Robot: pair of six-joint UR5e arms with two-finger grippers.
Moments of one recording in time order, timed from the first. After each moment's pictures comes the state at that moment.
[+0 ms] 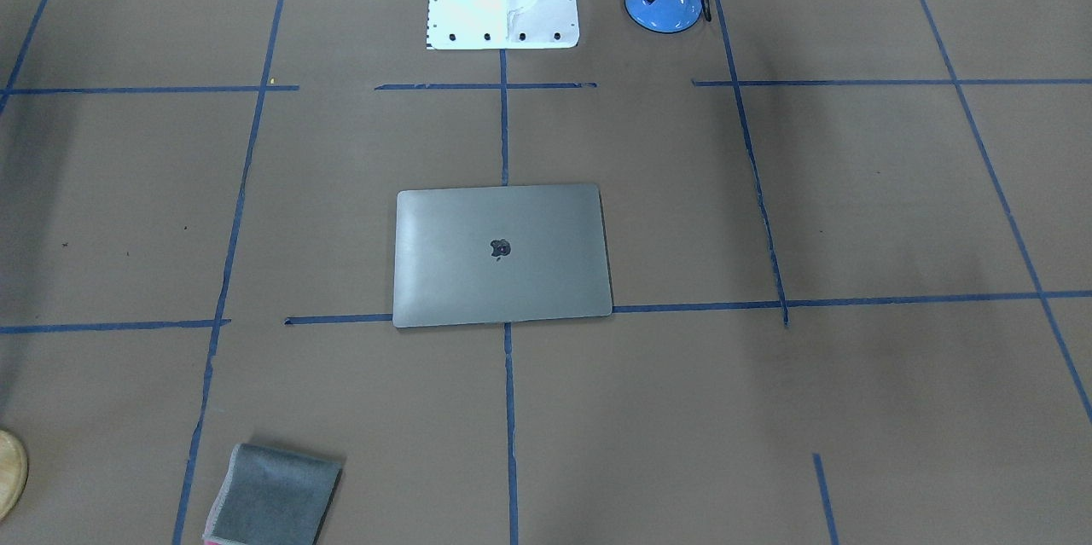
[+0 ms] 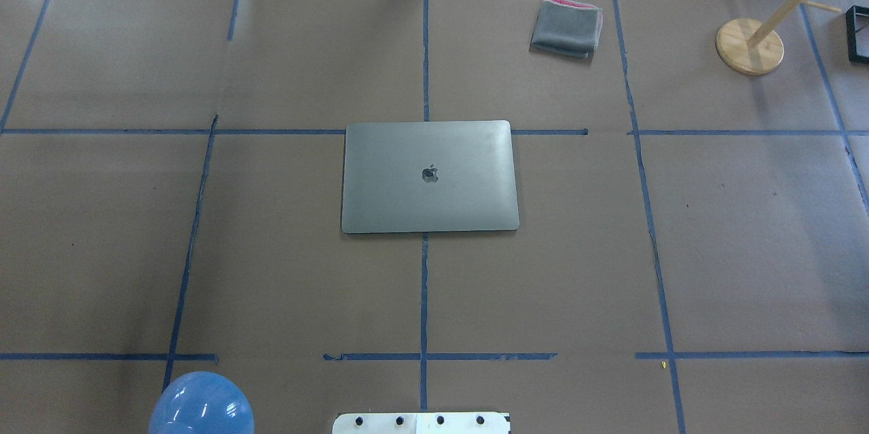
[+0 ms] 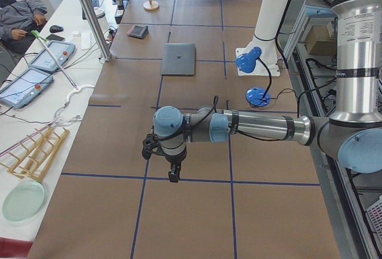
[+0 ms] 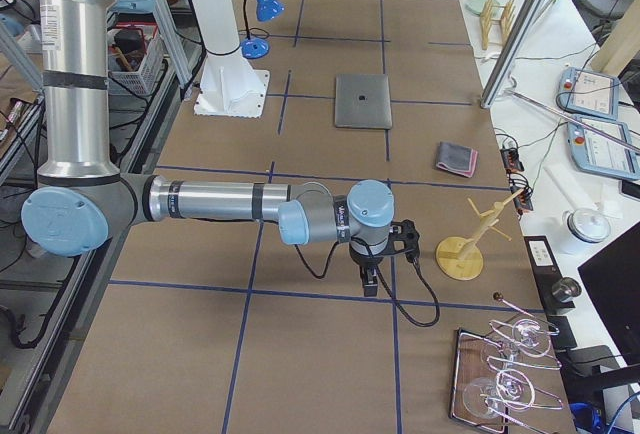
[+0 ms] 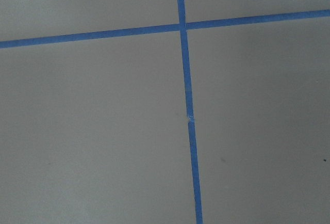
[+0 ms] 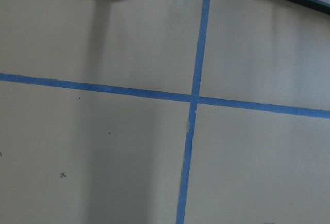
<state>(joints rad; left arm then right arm) -1.57 -1.47 -1.76 -1.44 -2.34 0.13 1.52 -1.62 1.62 -1.42 2.34 0.04</state>
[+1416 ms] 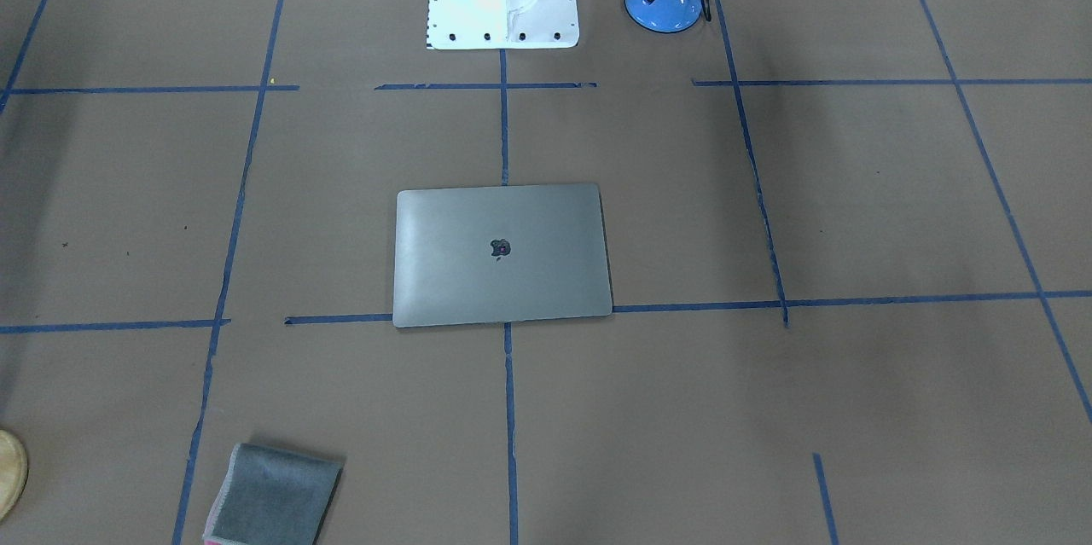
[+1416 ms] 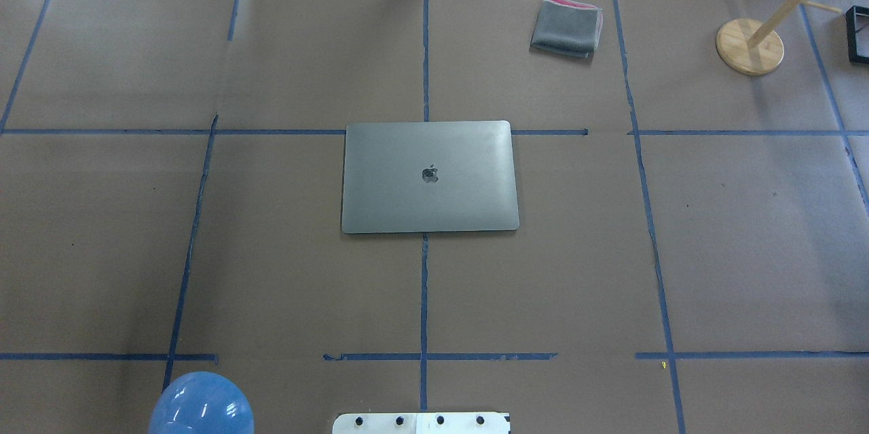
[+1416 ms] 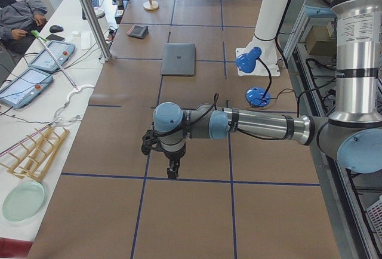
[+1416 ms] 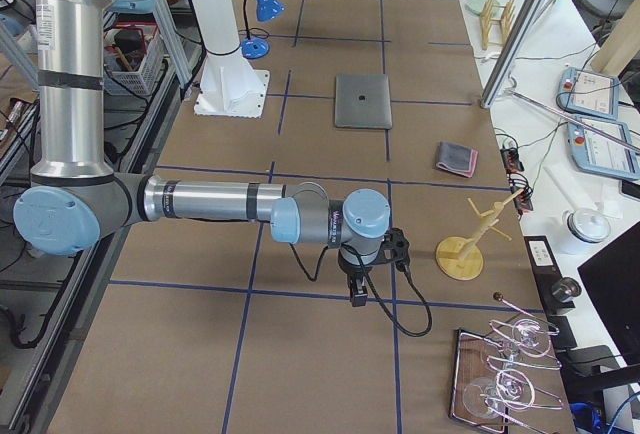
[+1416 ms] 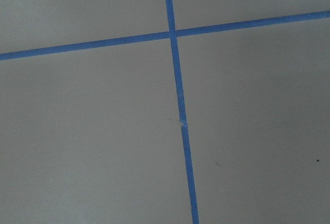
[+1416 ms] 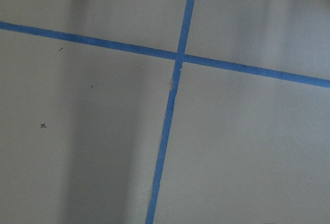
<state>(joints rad) -1.56 -1.47 -1.78 -1.45 -2.34 0.13 1.55 -1.63 1.64 -1.57 2.34 -0.16</state>
